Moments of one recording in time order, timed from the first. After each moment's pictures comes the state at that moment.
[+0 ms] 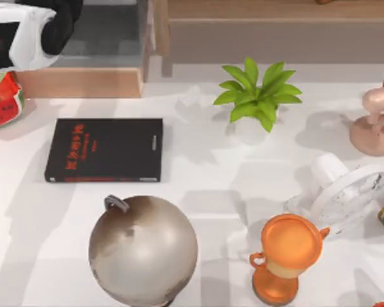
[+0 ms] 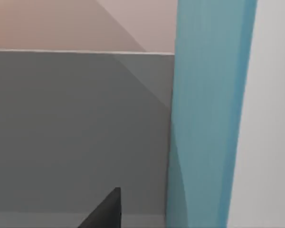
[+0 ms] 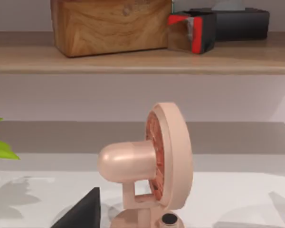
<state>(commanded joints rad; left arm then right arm) -0.28 2.03 1.44 0.59 -0.24 -0.01 0.00 0.00 0.00 0.00 0.00 0.00</state>
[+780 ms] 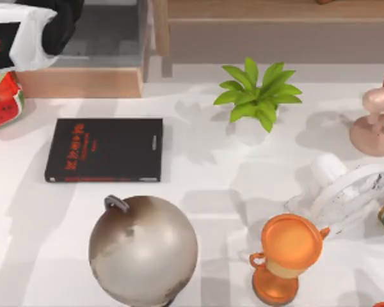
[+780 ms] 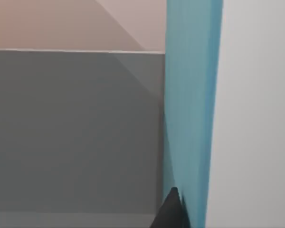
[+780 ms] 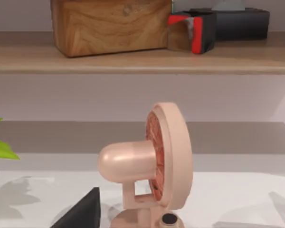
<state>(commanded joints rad) -0.28 2.03 1.44 0.59 -0.24 -0.01 0.00 0.00 0.00 0.00 0.00 0.00</state>
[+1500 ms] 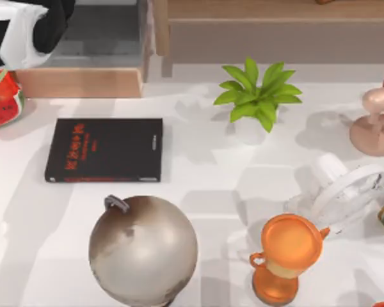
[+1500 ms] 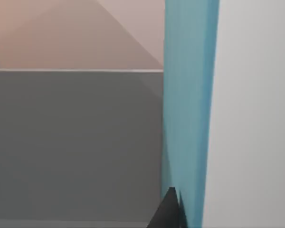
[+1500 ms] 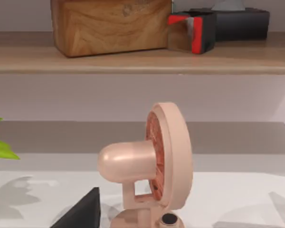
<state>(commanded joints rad) -0.27 1.98 1.41 0.58 -0.25 0.01 0.00 0.00 0.00 0.00 0.00 0.00</state>
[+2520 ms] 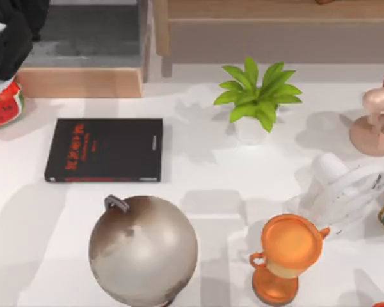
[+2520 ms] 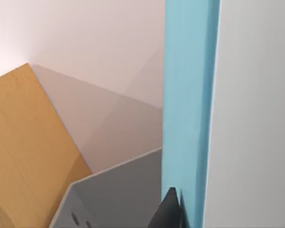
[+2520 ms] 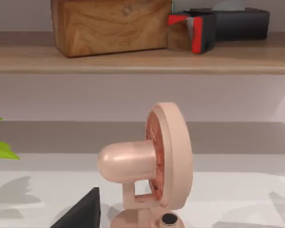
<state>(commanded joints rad) -0.34 1.60 1.15 0.54 -0.31 0.48 0.00 0.00 0.00 0.00 0.00 0.00</state>
